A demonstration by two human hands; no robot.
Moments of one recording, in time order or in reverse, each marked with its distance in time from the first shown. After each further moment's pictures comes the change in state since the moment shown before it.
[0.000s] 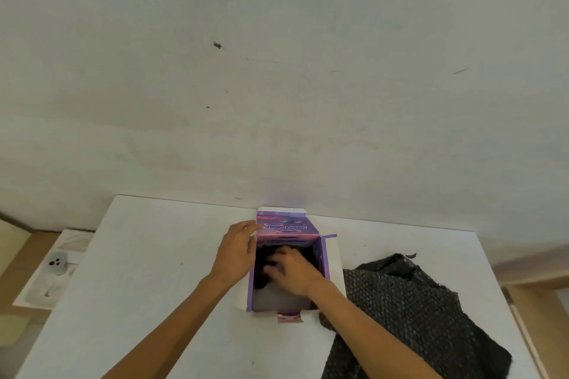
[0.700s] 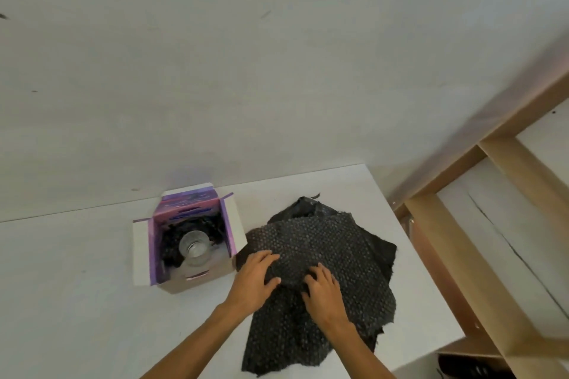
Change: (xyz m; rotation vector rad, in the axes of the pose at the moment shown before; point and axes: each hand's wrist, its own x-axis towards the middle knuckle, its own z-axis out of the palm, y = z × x) left_hand -0.129 0.124 0.180 0.069 -0.472 0.311; right_hand -0.266 0.144 0.049 -0.194 0.252 0.562
